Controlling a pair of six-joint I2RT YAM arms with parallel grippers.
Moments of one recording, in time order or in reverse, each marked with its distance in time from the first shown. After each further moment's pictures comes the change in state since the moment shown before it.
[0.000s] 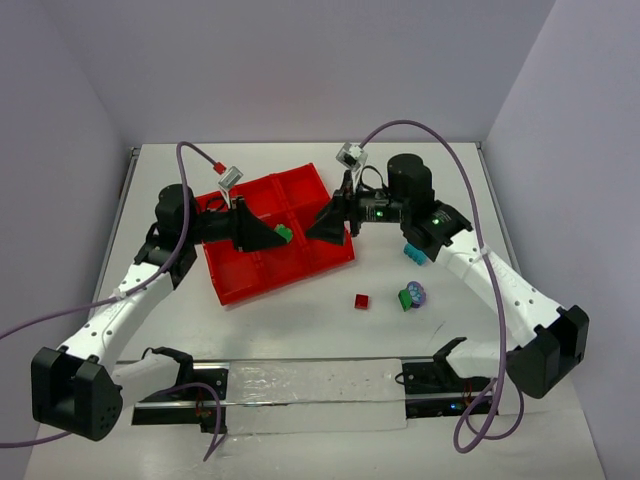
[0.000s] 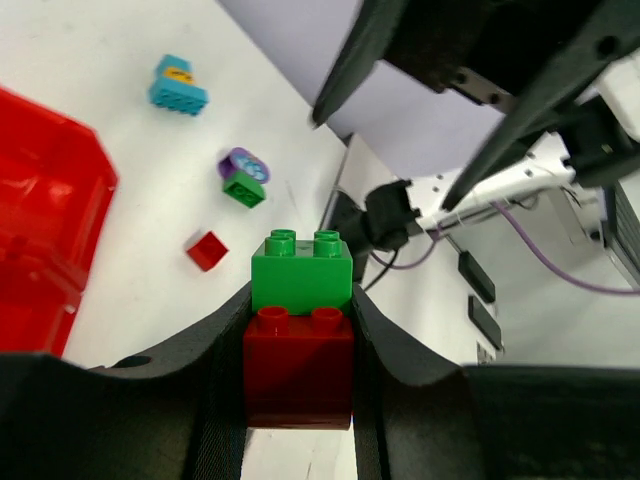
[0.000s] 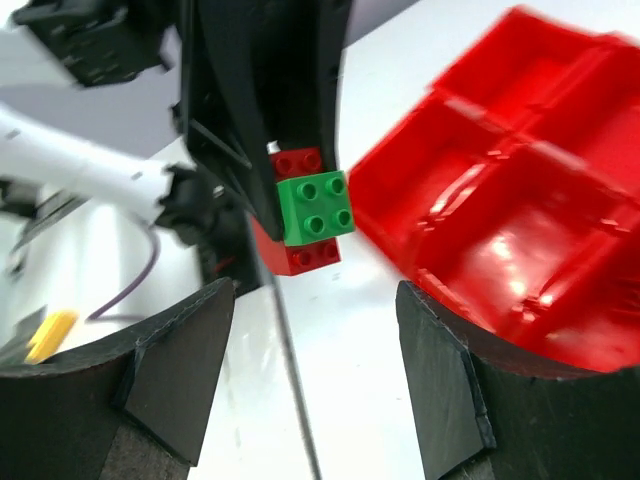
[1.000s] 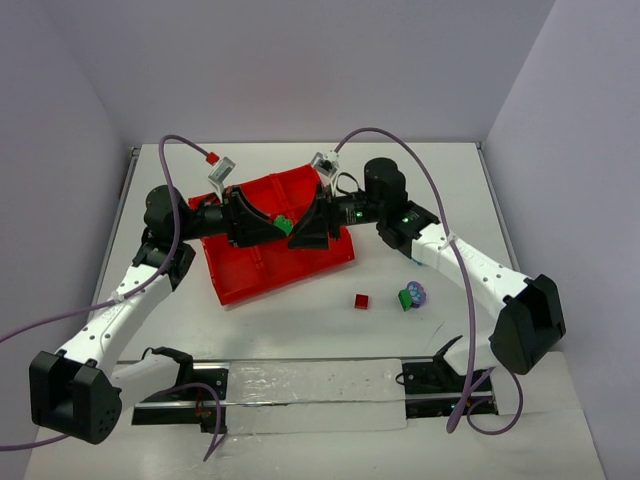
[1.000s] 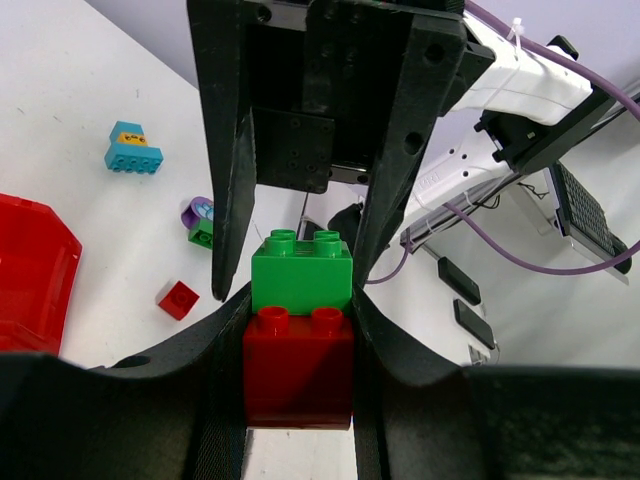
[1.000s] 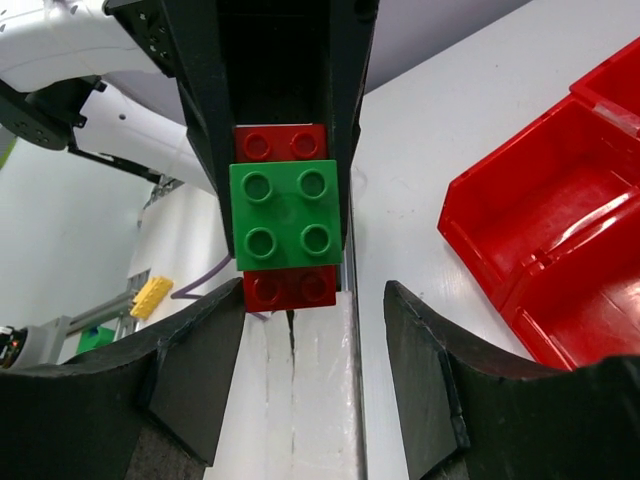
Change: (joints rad) left arm 0.000 -0.018 -0.003 0.278 0.079 -0.160; right arm 0.058 0.145 -0.057 0.307 -0.242 0.197
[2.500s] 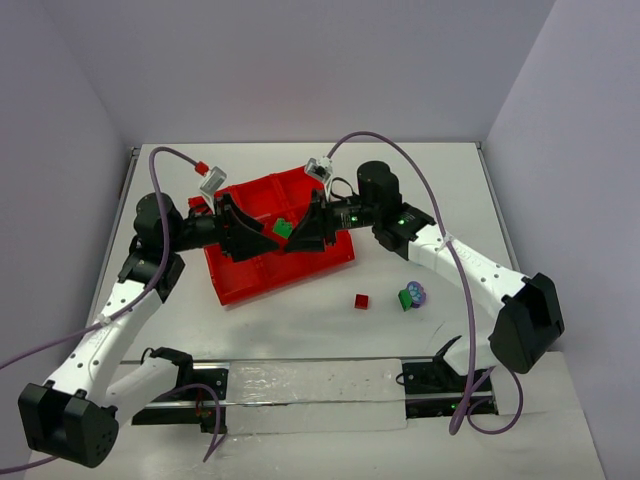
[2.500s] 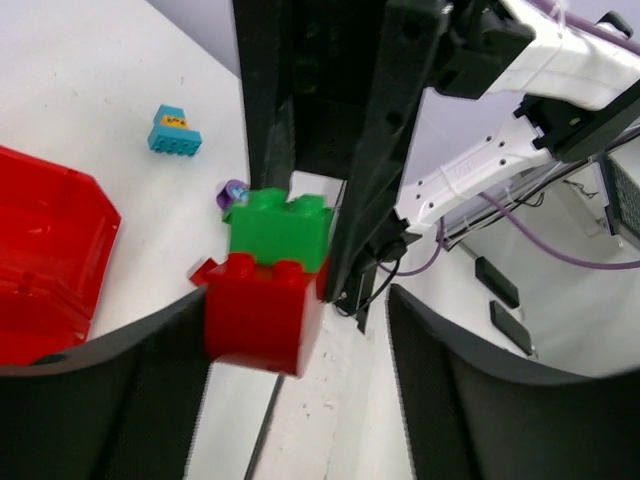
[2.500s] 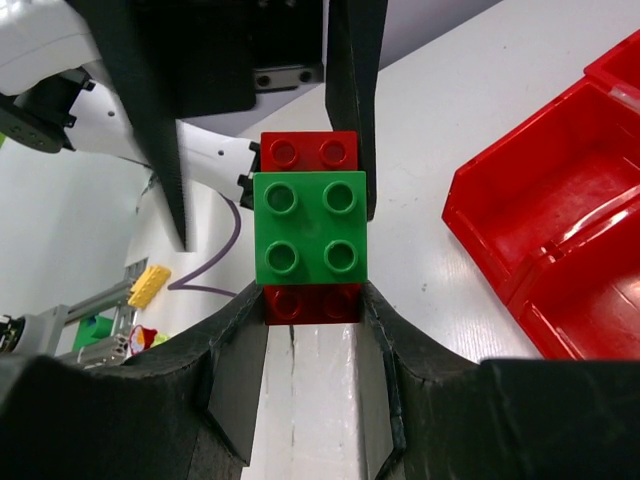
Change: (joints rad) left arm 0.022 -0.125 -0.009 -0.248 -0.054 0.163; right arm 0.029 0.013 0.005 -0.038 0.025 -0.035
